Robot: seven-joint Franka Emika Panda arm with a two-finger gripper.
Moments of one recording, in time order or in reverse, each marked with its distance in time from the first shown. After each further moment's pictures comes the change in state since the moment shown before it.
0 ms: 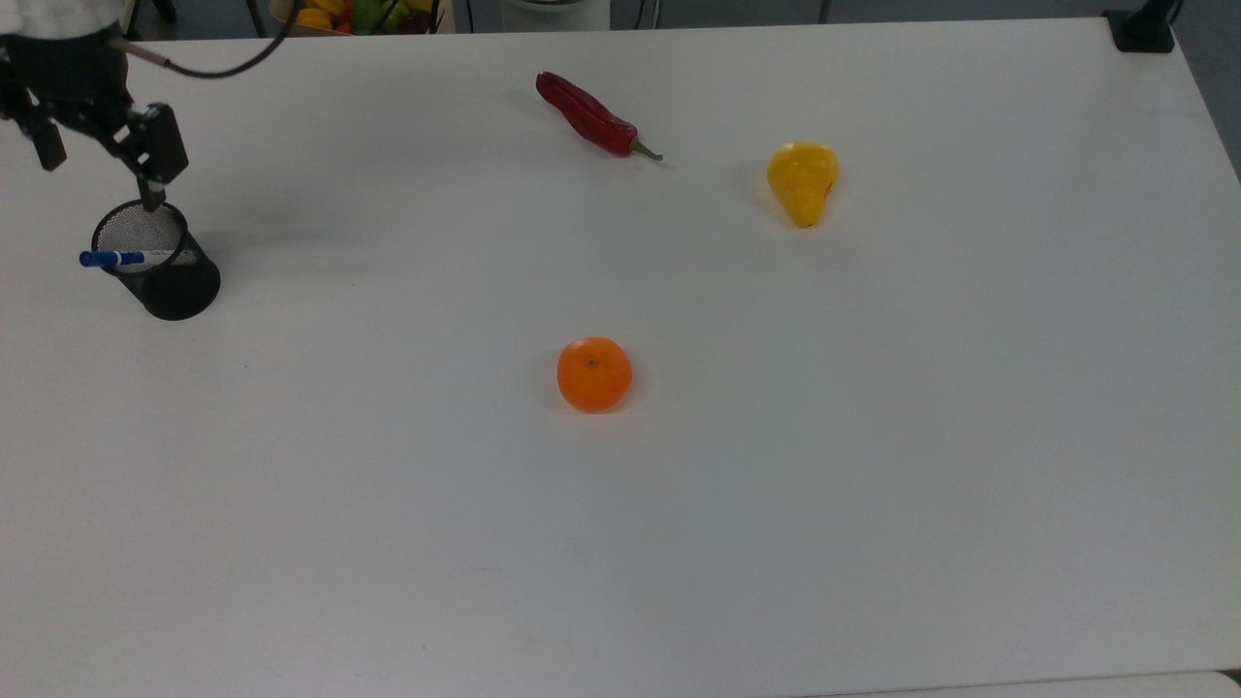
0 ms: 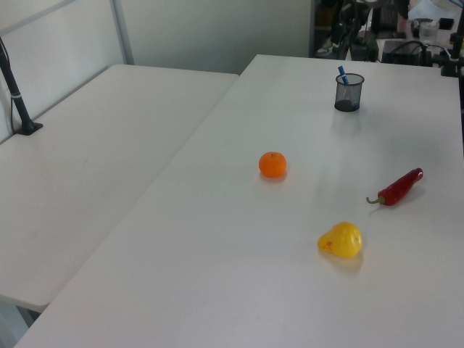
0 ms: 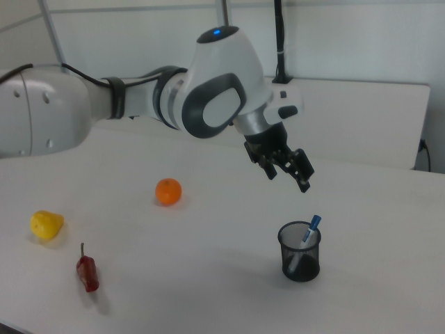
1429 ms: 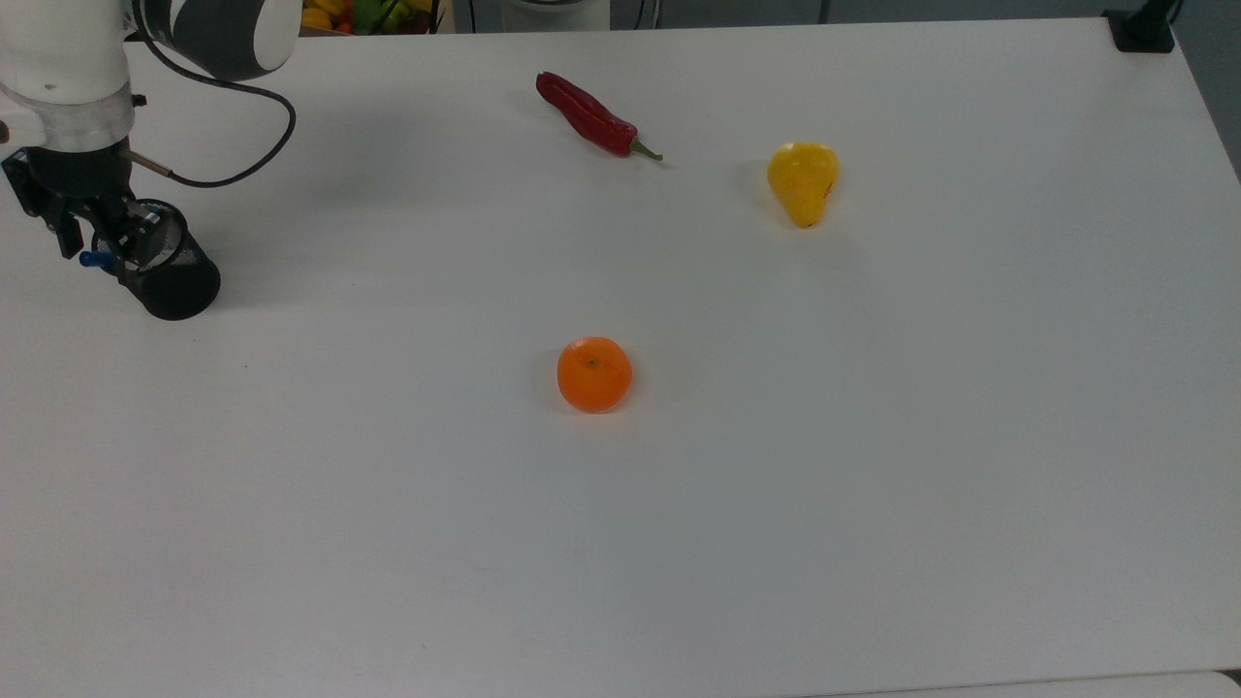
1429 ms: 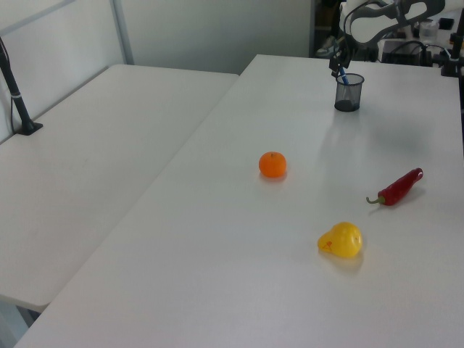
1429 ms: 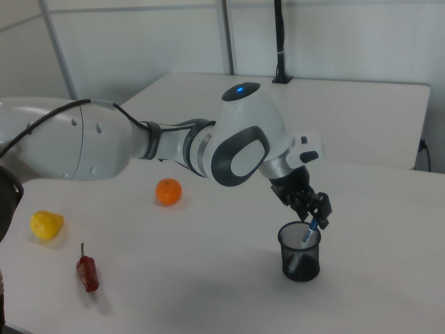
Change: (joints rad) arm 0.000 0.147 -0.051 -0.036 -0.042 0.210 0.018
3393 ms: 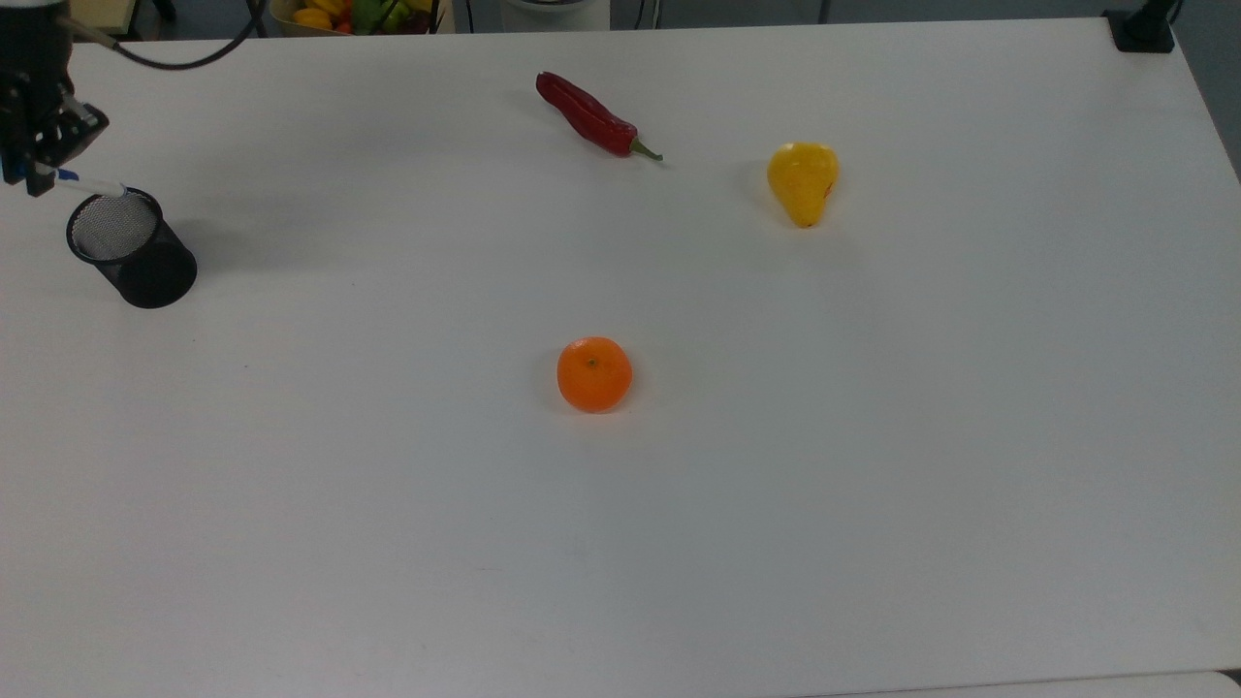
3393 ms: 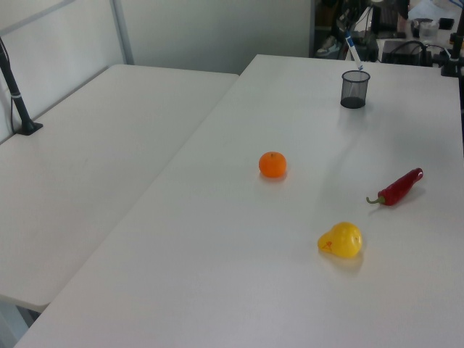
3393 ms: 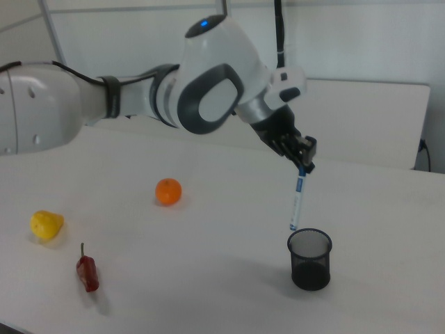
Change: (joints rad) arm 0.035 -0.189 -0.015 0.016 -0.002 -0.081 0.002
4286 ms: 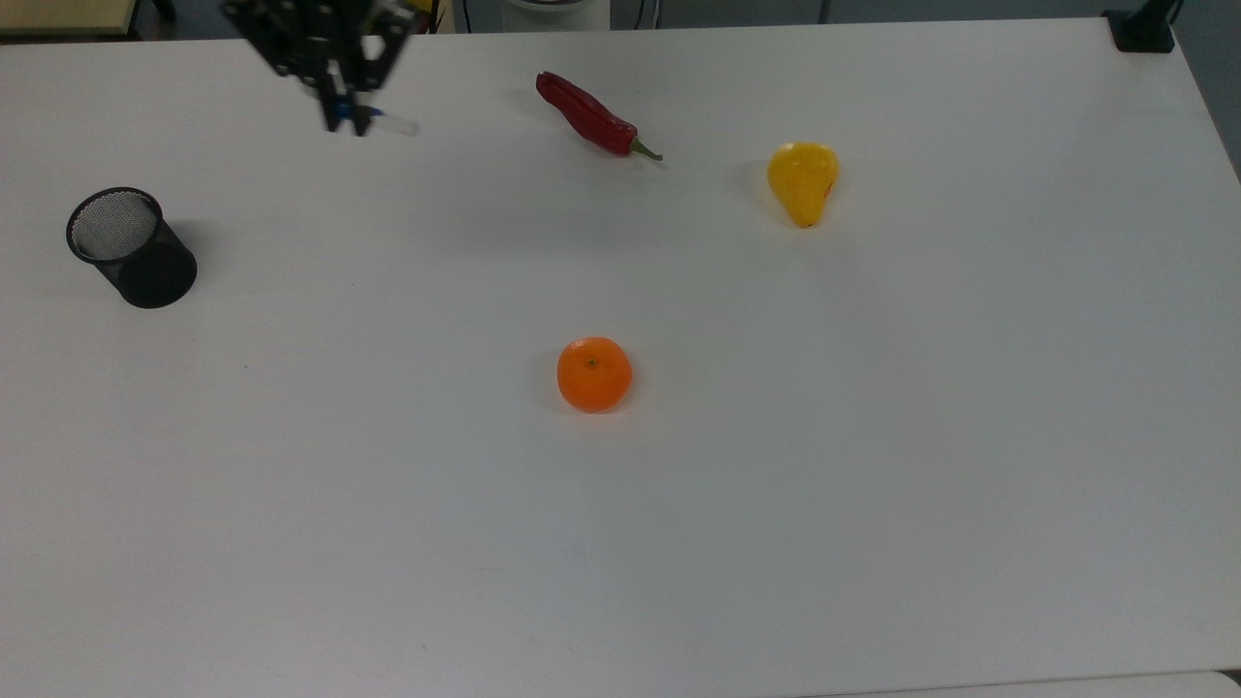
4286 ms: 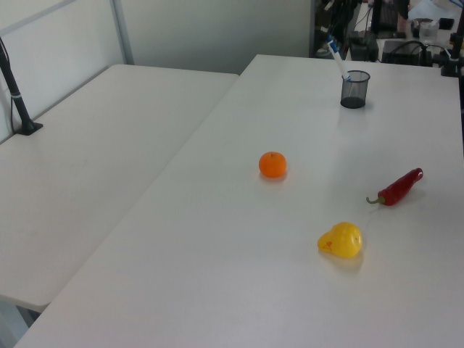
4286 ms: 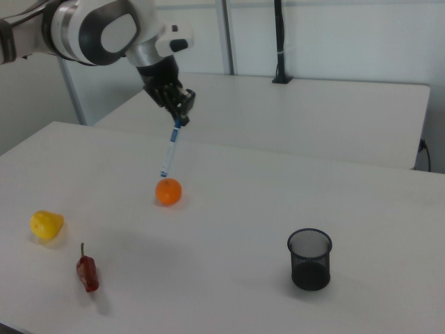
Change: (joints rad) arm 0.242 -0.189 0.105 0.000 0.160 -0.355 0.082
